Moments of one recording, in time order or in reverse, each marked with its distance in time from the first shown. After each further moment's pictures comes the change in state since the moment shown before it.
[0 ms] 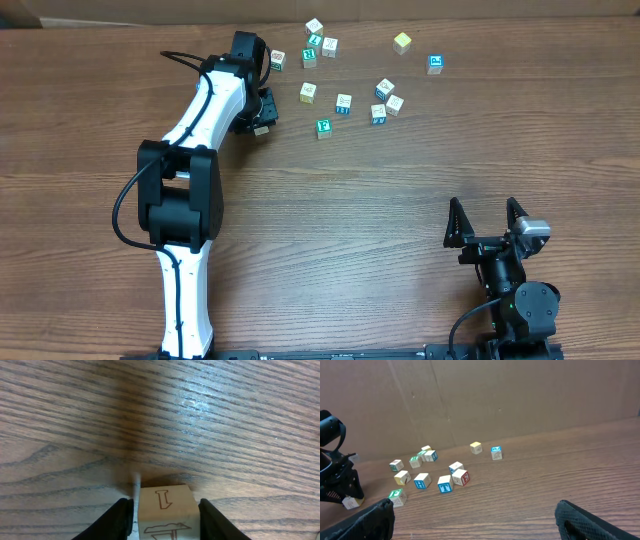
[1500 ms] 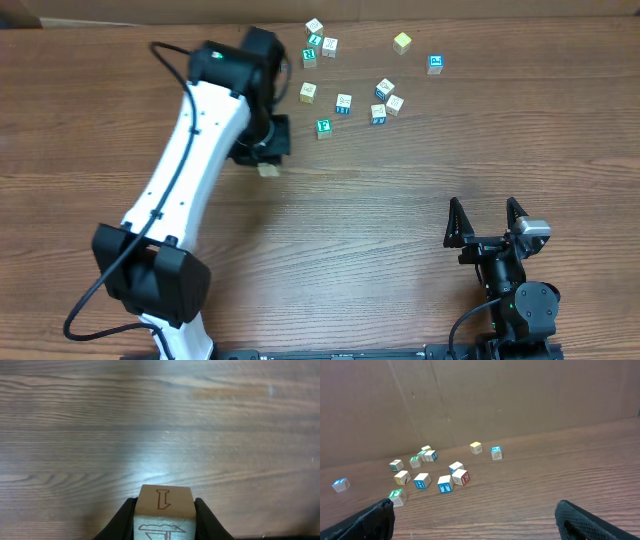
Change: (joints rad) left arm -0.172 -0.438 -0.006 -0.630 0.088 0.064; right arm 0.000 0.000 0.000 0.000 0.000 0.000
